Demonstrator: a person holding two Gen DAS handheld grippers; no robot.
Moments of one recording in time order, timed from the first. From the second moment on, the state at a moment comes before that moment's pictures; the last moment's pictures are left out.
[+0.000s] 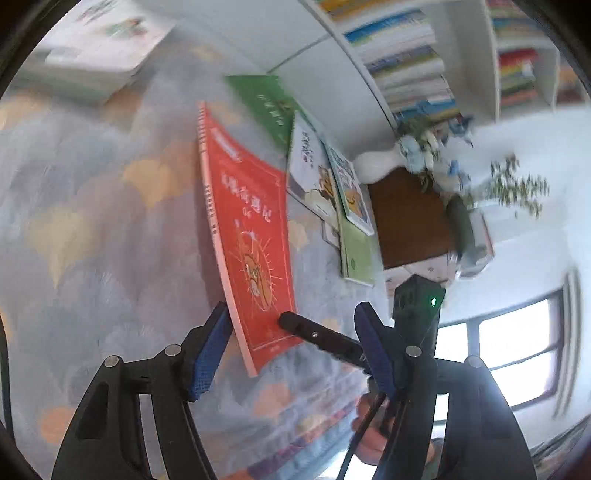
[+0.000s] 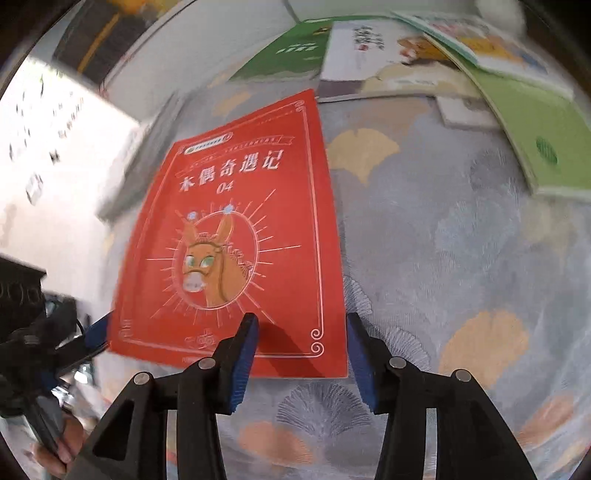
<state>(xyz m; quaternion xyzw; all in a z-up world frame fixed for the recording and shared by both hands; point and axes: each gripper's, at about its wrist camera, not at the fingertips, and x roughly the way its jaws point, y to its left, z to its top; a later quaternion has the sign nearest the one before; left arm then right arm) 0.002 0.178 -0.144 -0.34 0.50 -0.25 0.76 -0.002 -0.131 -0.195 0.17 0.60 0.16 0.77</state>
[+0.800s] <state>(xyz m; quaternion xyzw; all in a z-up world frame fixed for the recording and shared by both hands) 0.044 0.185 -0.176 -0.46 0.52 -0.27 0.66 0.011 -0.171 -0.249 0.52 0.53 0.26 0.61</state>
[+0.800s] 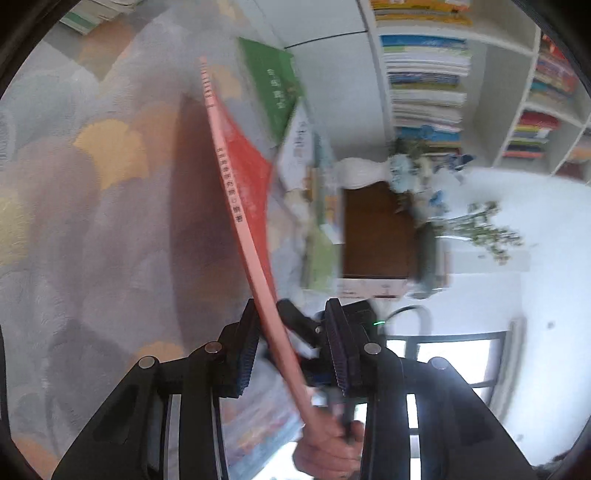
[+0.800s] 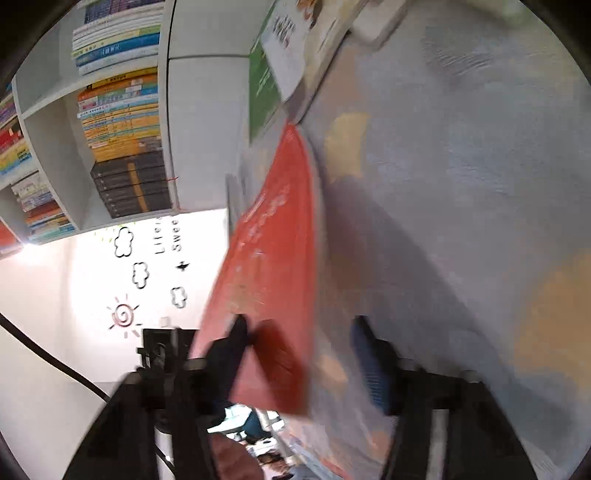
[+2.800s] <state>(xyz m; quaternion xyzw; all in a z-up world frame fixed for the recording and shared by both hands) 0.158 0.421 -0.158 -0.32 0.49 -0.02 0.81 0.186 0.160 -0.143 0.04 0.51 0.35 0.79</state>
